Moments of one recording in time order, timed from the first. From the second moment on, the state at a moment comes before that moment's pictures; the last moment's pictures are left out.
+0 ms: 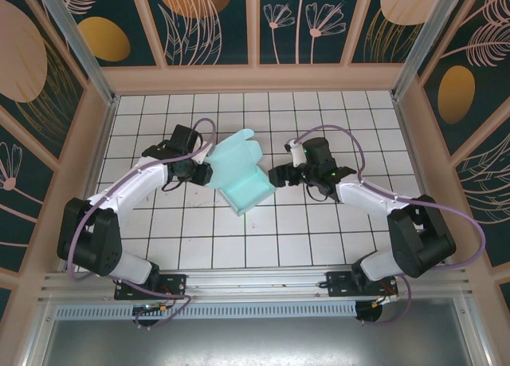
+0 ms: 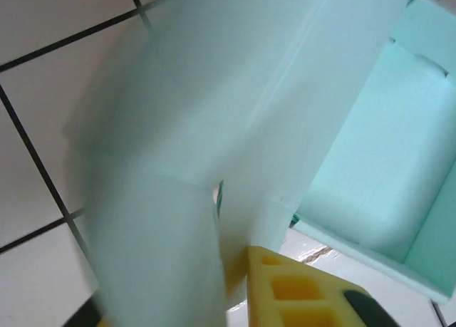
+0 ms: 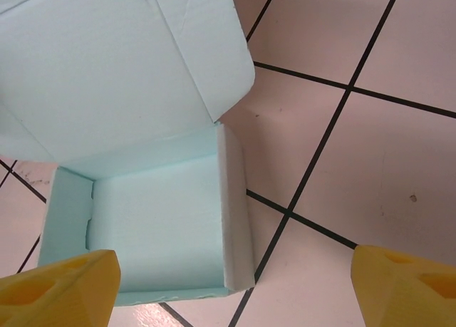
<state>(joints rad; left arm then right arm) -0.38 1.49 1.05 -0.66 0.16 -0.03 0.52 1.43 0.78 -0.07 -0.29 0.20</state>
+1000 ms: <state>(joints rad) -0.45 1.59 1.17 -0.70 0.39 0.27 0.42 1.42 1.06 -0.36 -0.47 -0.33</state>
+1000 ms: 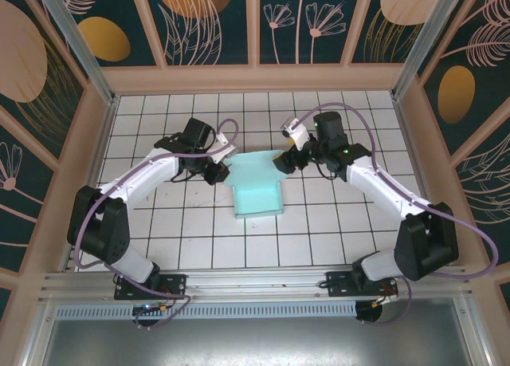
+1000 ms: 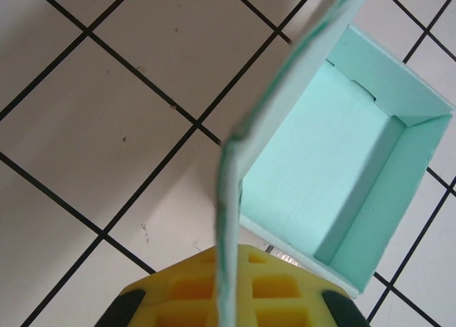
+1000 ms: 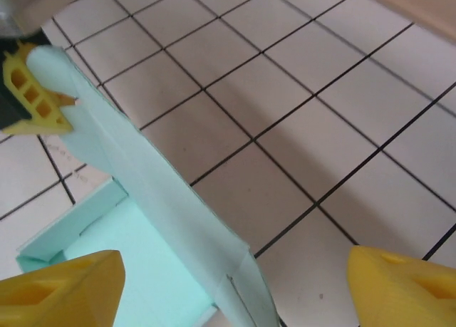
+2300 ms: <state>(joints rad) -0.45 1.65 1.22 -0.71 0.41 0.31 0.35 1.61 1.15 -0.62 -0.58 -0.47</state>
